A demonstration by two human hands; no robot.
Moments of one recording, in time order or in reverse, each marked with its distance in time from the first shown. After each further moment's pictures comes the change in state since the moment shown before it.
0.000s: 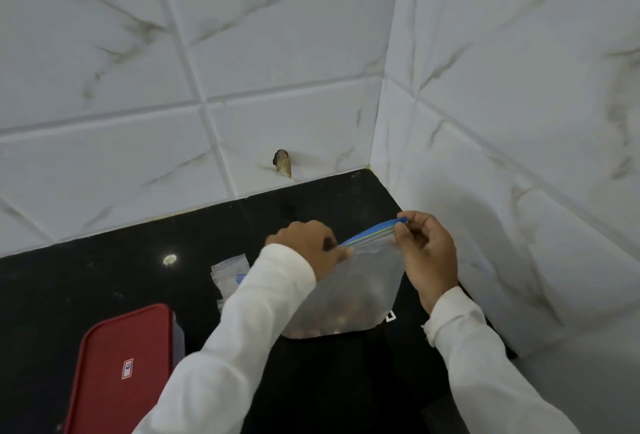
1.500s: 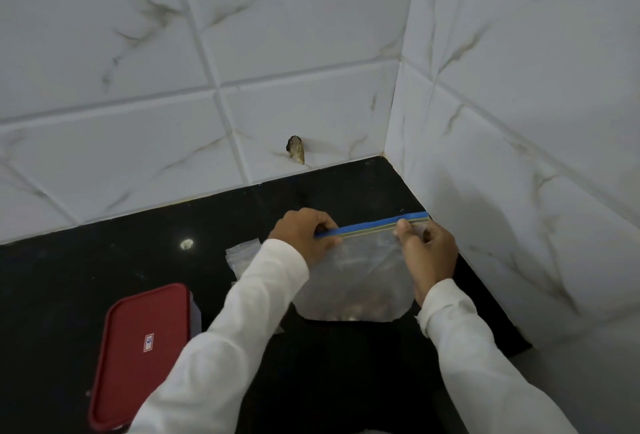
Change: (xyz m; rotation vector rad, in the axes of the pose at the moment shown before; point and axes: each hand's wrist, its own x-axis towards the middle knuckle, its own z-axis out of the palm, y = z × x) left_hand 0.014 -0.034 0.017 -0.275 0.069 0.061; right_hand -0.006 0.014 0.020 -0.143 0.135 0.201
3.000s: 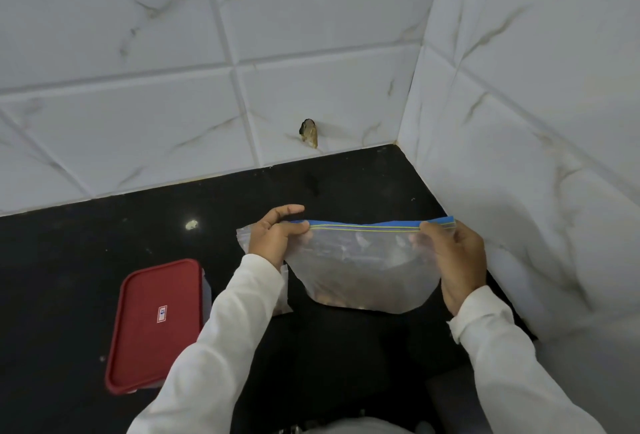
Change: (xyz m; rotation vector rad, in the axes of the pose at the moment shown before) left_hand -0.033 -0.049 0.016 -1.251 0.319 -0.363; right_hand -0.019 0.002 -0.027 0.218 -0.151 0.082
